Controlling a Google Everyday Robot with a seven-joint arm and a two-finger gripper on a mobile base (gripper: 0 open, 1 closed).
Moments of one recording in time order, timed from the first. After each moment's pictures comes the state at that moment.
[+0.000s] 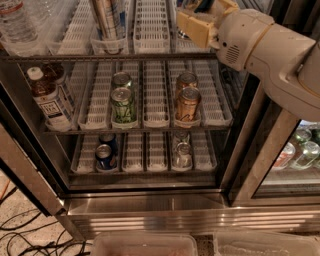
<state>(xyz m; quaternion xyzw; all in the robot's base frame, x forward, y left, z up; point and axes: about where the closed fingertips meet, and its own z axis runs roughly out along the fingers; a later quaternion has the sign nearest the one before) 0.587 -0.075 1.096 -0.32 0.56 0.21 0.74</state>
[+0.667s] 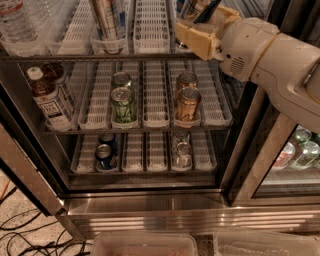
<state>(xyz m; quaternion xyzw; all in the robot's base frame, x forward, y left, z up) 0.561 -0.073 1.088 -0.34 0.55 0.21 0.73</state>
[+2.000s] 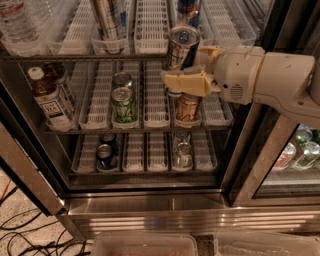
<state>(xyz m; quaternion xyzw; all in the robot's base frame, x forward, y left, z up) 0.529 -0.052 1.022 -0.44 0.60 0.24 0.63</state>
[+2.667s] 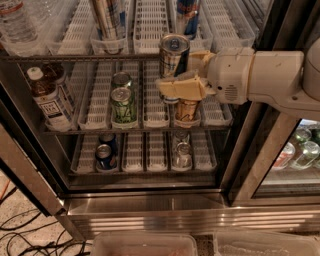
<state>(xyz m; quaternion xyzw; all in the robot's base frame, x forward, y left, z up) 0.525 -0.039 1.006 -0.47 0.61 0.25 0.58</state>
